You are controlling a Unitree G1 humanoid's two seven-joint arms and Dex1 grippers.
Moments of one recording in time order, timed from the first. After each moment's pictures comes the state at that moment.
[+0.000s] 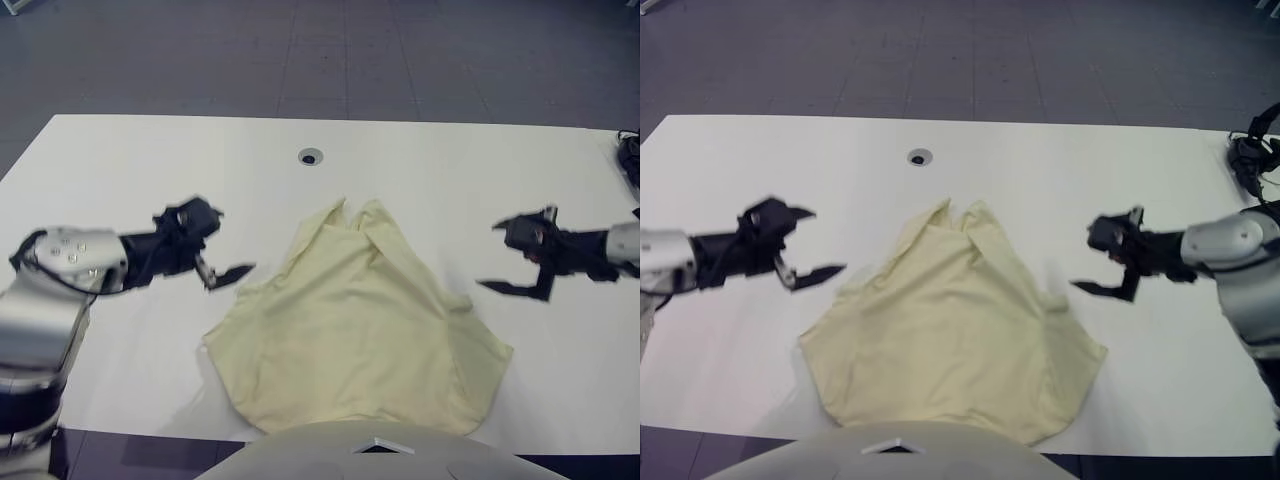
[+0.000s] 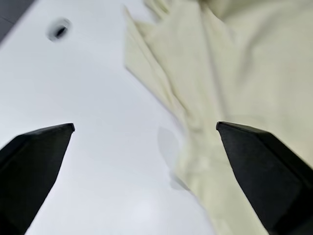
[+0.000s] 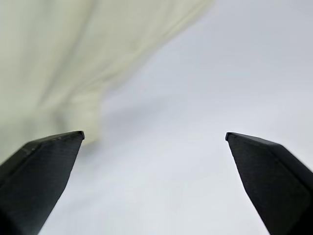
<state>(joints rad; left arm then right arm) -0.29 0.86 0.06 -0.57 -0.23 0.96 -0.91 -0.27 -1.08 0.07 -0.24 0.10 0.57 1.06</state>
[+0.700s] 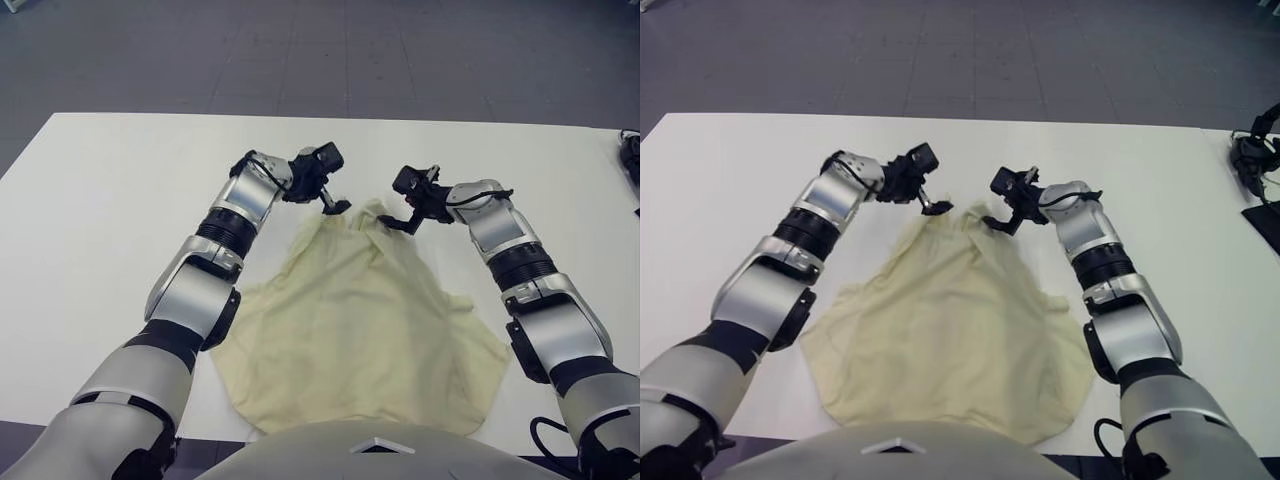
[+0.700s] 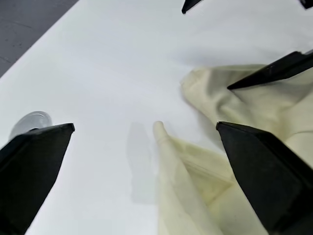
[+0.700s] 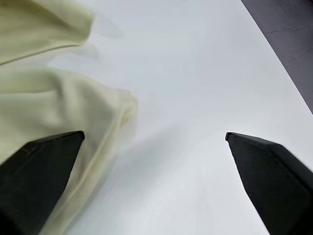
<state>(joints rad) -0.99 0.20 -0.40 0.91 0.11 0.27 -0.76 -0.77 -0.44 0.33 0.68 -0.17 0.23 0.74</state>
